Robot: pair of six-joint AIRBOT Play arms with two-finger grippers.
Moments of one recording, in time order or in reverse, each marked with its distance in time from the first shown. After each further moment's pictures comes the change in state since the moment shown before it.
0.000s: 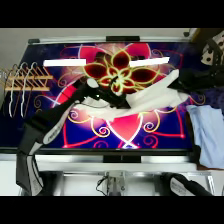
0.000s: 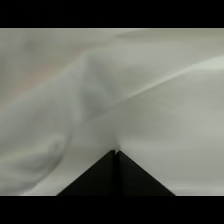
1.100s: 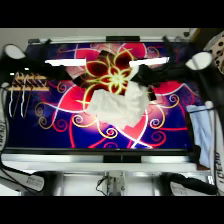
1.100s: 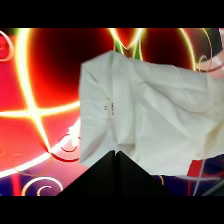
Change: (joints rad) left arm 0.583 0.433 -0.004 0.486 -0.218 -0.011; right arm 0.368 -0.229 0.000 0.180 -0.373 0.001
